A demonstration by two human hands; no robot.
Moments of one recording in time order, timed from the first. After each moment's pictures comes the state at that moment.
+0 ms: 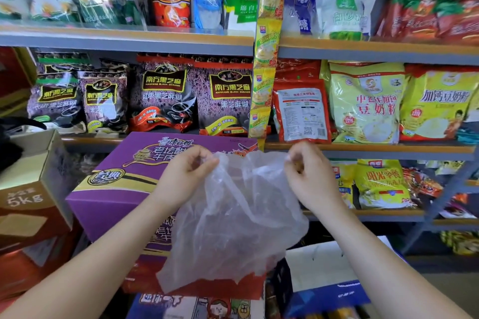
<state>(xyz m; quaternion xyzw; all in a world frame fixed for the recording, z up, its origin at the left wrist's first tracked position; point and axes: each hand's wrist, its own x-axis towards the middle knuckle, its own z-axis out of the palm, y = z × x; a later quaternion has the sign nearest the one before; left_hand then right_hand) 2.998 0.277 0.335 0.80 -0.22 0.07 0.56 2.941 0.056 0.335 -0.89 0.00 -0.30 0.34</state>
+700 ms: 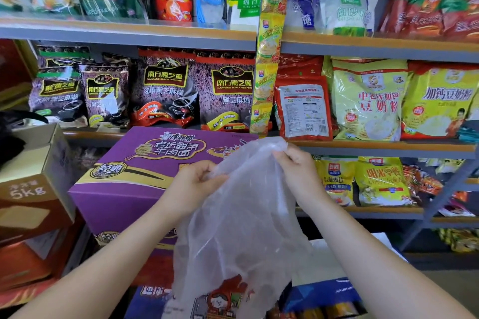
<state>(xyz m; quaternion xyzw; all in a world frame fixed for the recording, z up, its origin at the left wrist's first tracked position) 2.984 0.278 0.313 0.80 -0.19 -0.02 0.57 2.958 0.074 0.326 -0.80 0.02 -0.21 0.56</state>
